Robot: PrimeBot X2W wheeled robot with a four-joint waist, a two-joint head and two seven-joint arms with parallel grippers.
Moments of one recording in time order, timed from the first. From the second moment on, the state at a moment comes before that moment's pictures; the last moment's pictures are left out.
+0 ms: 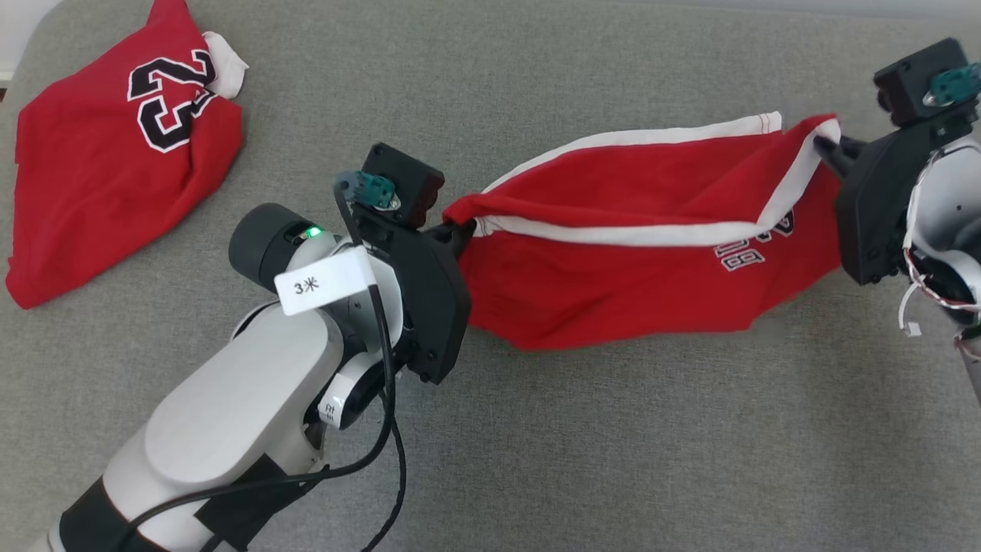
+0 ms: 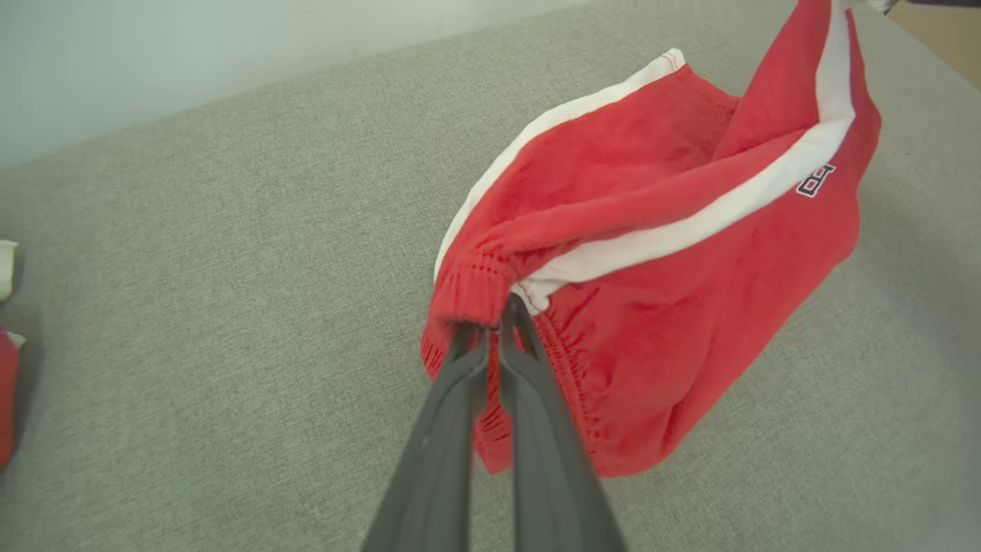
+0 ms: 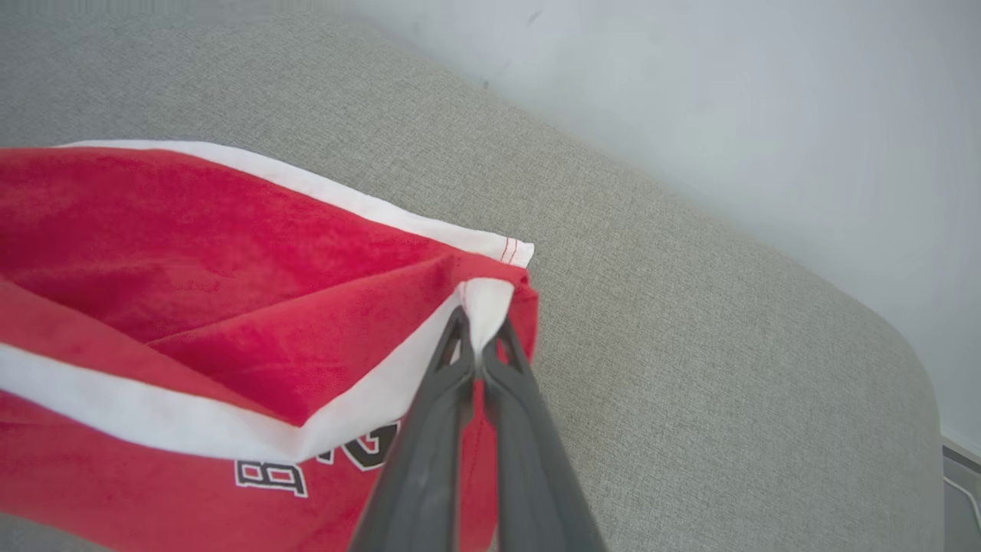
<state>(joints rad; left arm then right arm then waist) -0.87 0.29 -0.87 0.16 -0.60 0.15 0.52 -0.70 -0.43 0.20 0.16 0.35 0.13 0.74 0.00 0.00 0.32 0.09</state>
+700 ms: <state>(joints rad) -0.96 0.21 -0.82 0.36 -0.60 0.19 0.42 -0.79 -0.29 0.07 0.39 0.20 0.13 0.65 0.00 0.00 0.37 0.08</state>
